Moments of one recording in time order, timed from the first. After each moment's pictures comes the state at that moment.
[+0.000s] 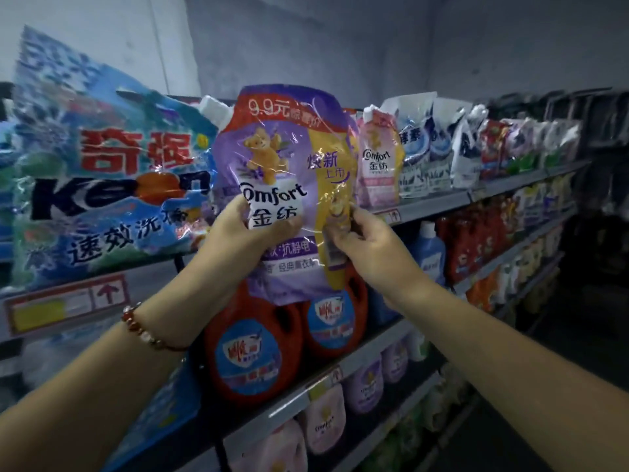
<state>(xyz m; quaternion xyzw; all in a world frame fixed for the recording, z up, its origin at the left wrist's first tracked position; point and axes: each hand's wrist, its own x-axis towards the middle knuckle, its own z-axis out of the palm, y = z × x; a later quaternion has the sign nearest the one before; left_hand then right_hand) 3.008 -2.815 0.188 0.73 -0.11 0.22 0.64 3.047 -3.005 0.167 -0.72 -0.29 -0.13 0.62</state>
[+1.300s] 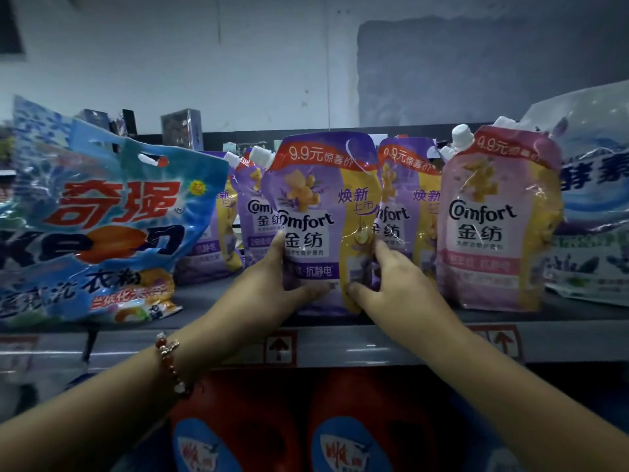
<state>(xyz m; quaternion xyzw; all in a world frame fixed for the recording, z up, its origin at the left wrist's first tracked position) 3.209 -2.861 0.197 0.90 0.19 0.30 0.25 3.328 -3.030 0.195 -0.81 -0.43 -0.09 0.39</state>
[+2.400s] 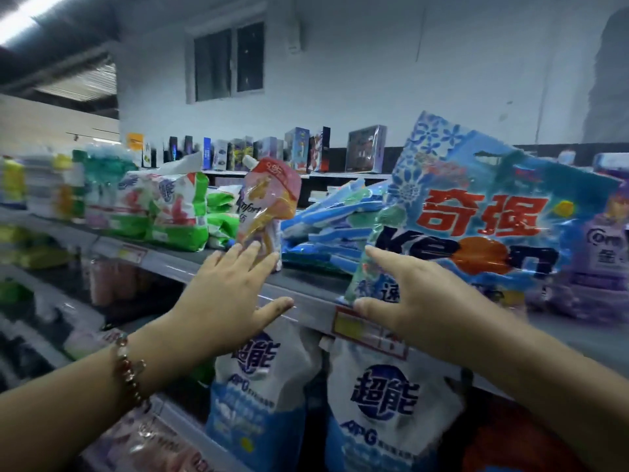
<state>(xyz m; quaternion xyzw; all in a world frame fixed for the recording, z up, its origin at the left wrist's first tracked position) 2.812 -2.638 0.191 0.85 0.46 0.16 -0.20 3.033 -2.780 0.237 -0.69 -0.69 -0.03 0.22</state>
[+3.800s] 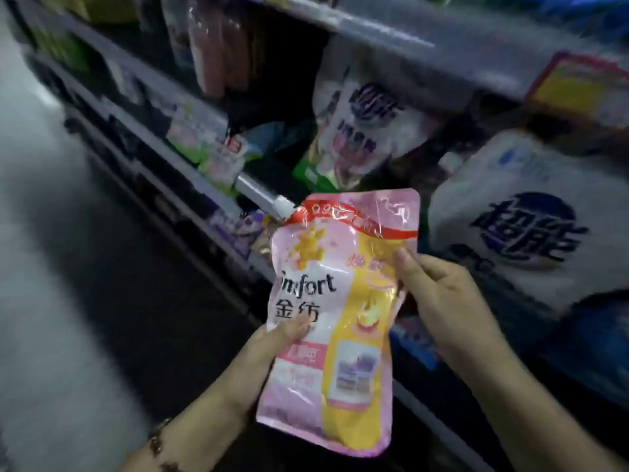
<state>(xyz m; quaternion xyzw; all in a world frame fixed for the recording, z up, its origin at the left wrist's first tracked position) 2.549 -2.550 -0.113 0.33 0.44 0.35 0.76 2.762 -2.549 -0.004 -0.61 -0.50 0.42 0.45</state>
